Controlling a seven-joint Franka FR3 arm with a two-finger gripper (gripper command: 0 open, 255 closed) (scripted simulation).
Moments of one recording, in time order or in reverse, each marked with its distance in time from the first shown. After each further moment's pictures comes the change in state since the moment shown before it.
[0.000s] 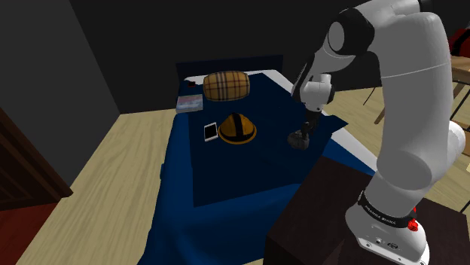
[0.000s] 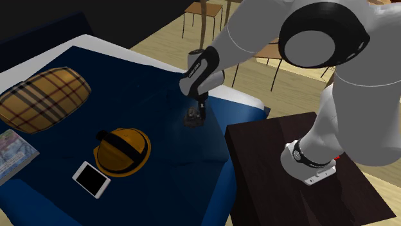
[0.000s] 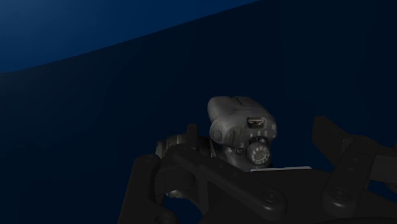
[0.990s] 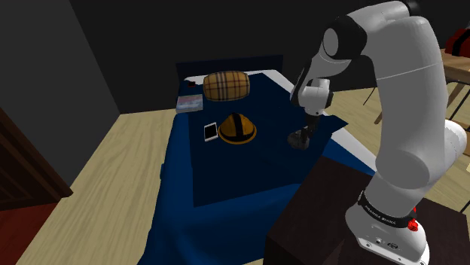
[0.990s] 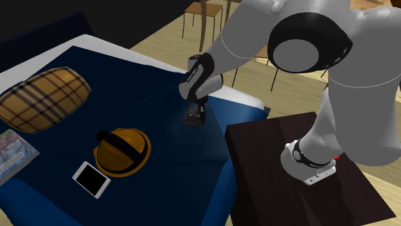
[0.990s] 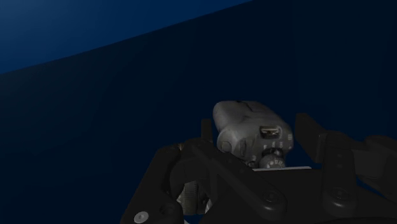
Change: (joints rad) arm -0.028 0.061 0.035 0.020 0.046 0.034 -0.033
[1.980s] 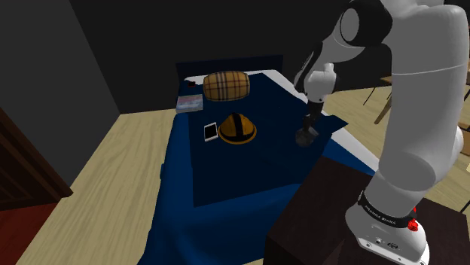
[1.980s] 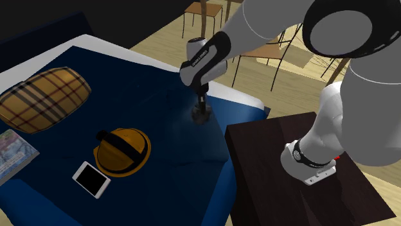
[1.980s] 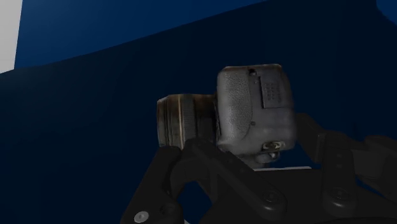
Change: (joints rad) arm 0.076 -0.178 -0.101 -0.036 -0.144 -0.117 0.106
